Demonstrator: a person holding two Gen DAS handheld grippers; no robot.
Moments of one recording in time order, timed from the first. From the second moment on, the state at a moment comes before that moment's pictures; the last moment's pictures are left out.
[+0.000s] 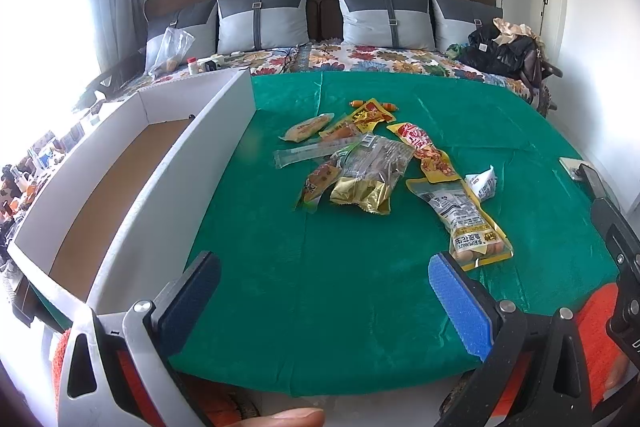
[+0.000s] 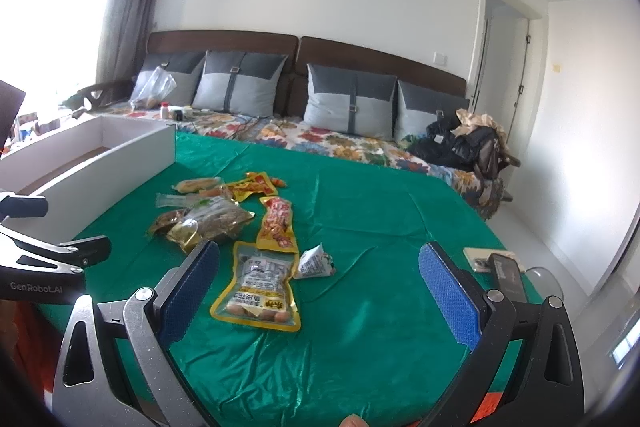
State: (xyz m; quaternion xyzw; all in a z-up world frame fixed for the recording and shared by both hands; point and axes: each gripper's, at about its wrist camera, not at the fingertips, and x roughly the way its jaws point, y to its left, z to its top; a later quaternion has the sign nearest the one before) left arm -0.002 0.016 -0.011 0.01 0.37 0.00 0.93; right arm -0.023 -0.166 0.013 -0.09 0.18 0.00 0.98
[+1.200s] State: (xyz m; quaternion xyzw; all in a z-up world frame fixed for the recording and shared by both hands) left arm 0.009 0.012 -0.030 0.01 0.40 0.00 0.91; right arm -0.014 -0.169 -0.007 -0.09 0.21 0.00 0.97
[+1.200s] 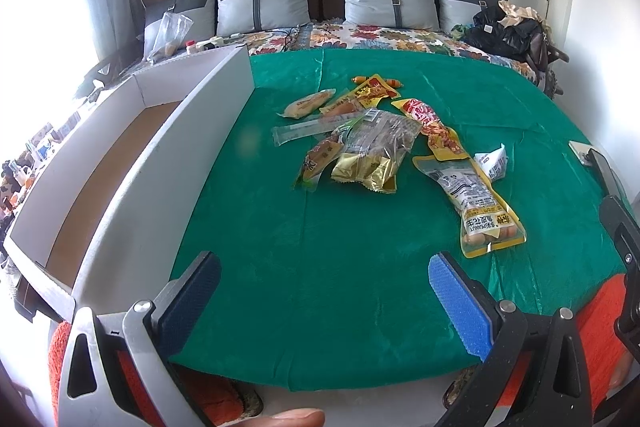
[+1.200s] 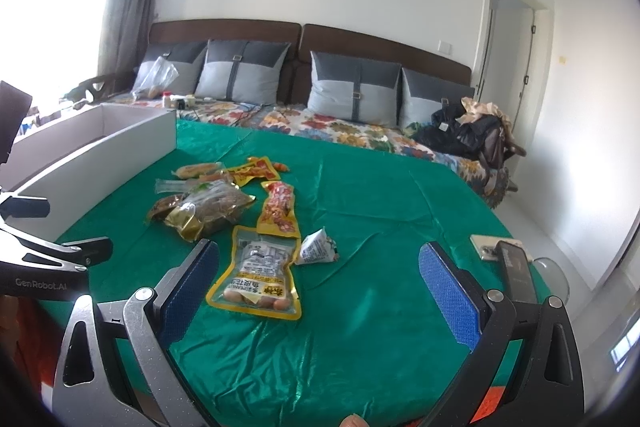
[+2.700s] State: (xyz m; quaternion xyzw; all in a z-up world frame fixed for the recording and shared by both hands) left arm 0.077 0.044 -0.131 0.01 0.48 -0.04 0.88; right arm 0.148 -0.126 -0.111 -0.04 0.56 0.10 0.82
